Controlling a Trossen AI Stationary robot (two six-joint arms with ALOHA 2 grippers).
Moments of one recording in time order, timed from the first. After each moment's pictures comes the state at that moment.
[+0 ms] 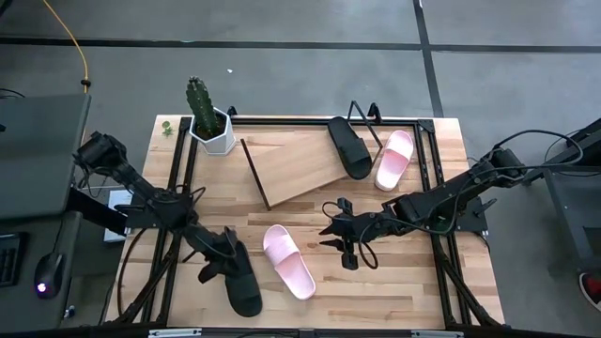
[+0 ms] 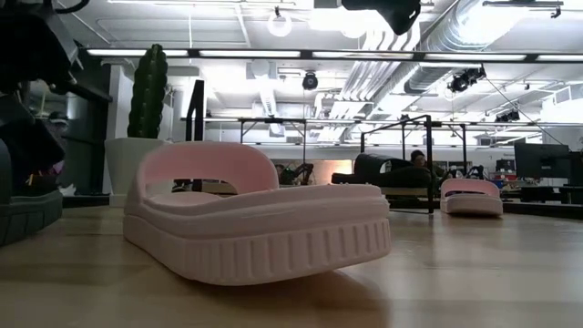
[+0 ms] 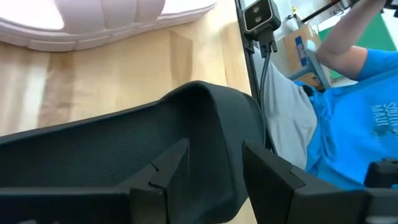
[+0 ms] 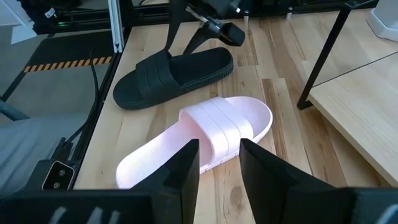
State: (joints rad) left arm -0.55 1.21 0.25 0.40 0.05 -0.86; right arm 0.41 1.45 1.06 -0.20 0.24 0.29
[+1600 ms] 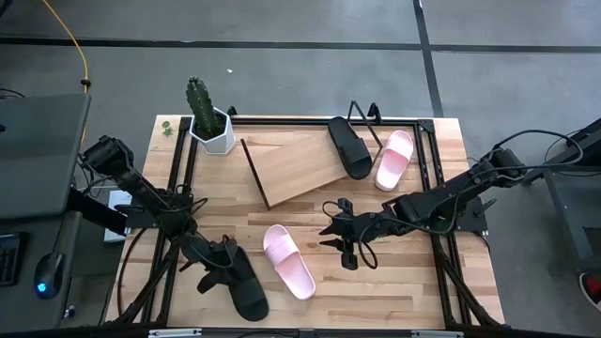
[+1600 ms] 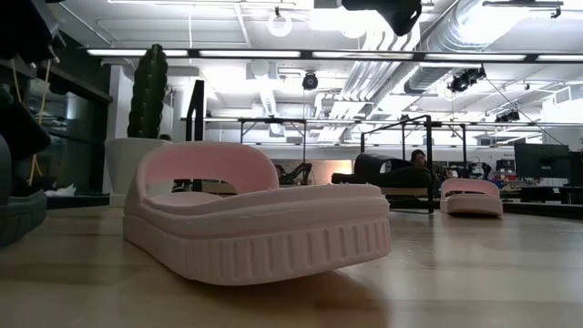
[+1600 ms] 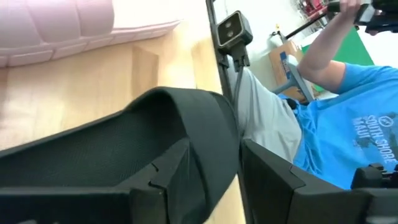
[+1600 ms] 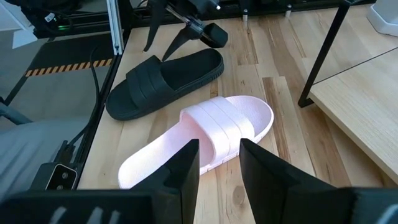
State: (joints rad) left arm -0.65 1.31 0.29 0.54 -0.08 -0.90; right arm 0.41 1.45 1.06 -0.21 0.24 0.31
